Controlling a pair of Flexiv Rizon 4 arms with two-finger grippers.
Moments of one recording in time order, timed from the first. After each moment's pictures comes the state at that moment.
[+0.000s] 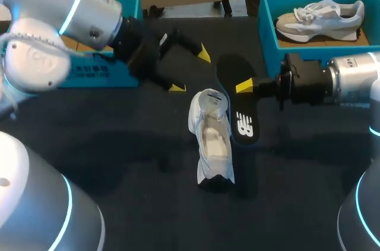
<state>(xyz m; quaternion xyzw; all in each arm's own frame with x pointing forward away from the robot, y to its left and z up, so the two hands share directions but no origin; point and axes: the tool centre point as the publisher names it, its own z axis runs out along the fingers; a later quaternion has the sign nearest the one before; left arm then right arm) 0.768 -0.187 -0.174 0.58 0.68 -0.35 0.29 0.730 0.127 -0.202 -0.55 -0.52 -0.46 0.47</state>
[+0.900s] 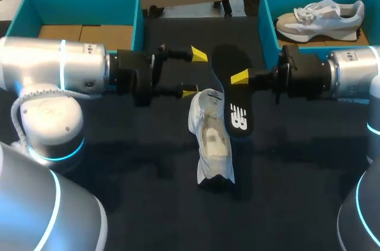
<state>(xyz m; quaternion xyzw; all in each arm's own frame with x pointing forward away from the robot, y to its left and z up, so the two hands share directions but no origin) 0.767 -0.199 -0.172 0.50 0.59 -0.43 0.46 0.725 0.143 -0.167 -0.54 -0.51 -0.48 0.47</state>
